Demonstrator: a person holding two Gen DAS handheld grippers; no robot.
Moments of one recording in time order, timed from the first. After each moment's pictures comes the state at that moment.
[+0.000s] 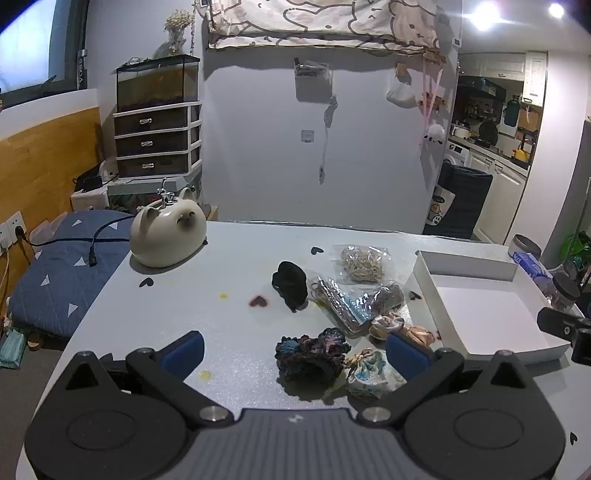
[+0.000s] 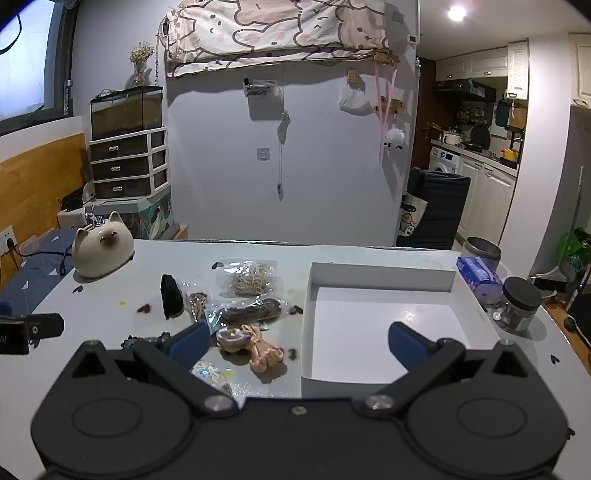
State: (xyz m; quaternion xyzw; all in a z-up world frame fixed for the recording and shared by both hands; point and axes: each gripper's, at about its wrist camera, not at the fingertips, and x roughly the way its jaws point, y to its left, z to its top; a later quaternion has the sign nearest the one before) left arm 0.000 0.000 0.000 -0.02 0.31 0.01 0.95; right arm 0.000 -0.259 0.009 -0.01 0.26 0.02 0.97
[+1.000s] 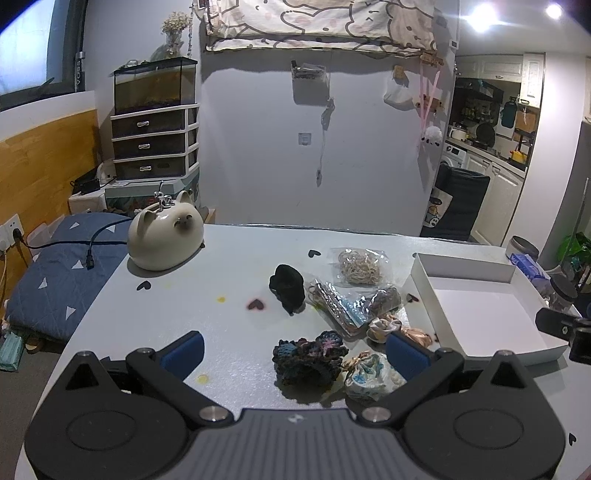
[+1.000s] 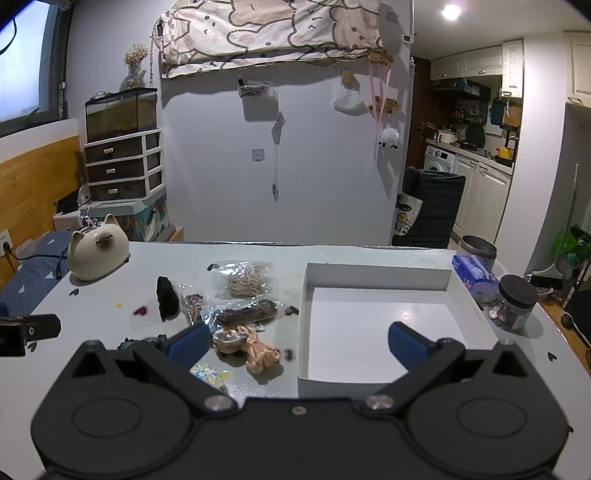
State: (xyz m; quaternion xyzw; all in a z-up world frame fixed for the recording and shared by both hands) left arm -0.002 -0.002 0.004 -0.02 0.31 0.00 0.95; right arm -0.001 -0.264 0.011 0.00 0.26 0.02 0.97
